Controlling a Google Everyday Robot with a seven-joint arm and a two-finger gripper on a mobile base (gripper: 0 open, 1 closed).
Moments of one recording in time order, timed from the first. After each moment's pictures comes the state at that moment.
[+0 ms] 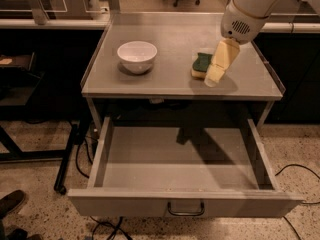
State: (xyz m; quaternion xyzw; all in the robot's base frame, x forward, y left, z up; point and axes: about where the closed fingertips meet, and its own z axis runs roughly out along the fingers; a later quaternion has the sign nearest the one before) arm 0.605 -0.159 0.931 -0.54 0.83 0.01 0.16
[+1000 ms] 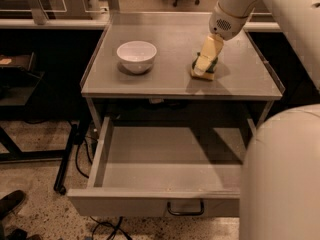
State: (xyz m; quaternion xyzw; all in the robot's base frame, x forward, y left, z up) arm 0.690 -0.154 0.900 -0.51 0.85 0.01 0.16
